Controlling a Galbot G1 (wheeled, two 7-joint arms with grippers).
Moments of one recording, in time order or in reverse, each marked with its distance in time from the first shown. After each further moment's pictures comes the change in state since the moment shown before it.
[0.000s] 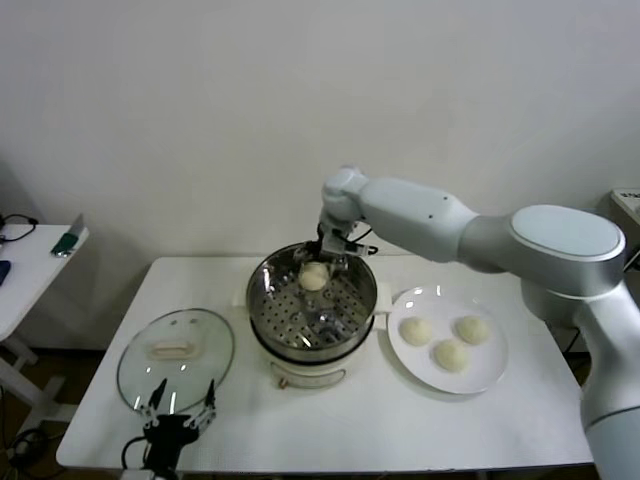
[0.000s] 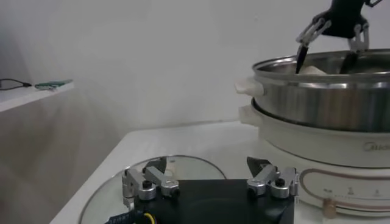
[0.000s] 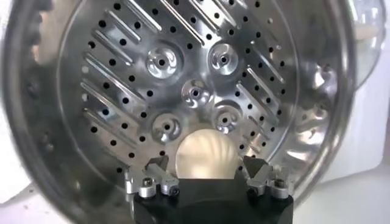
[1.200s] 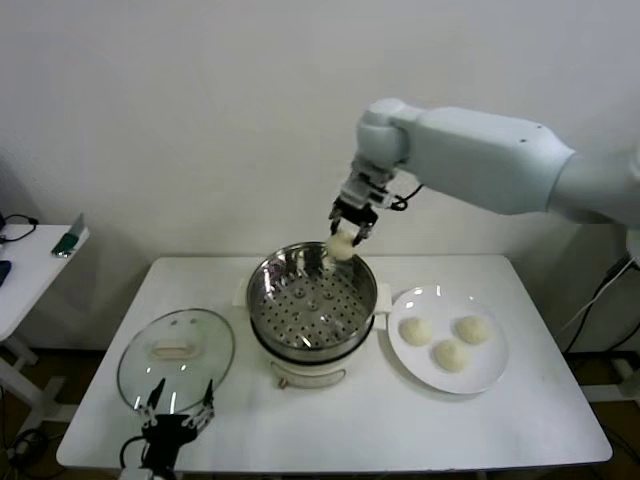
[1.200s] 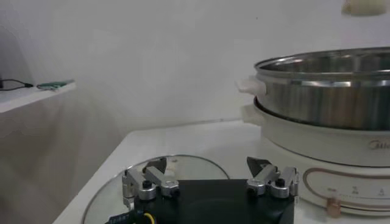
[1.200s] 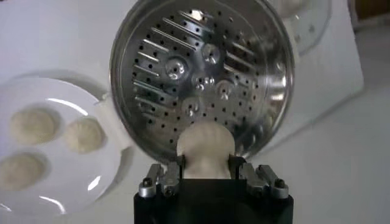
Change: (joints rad) left arm -0.010 0.002 -0.009 0.008 -0.006 0.002 0.003; right arm 0.068 -0.053 0.031 0.192 -0.047 -0.112 -0.096
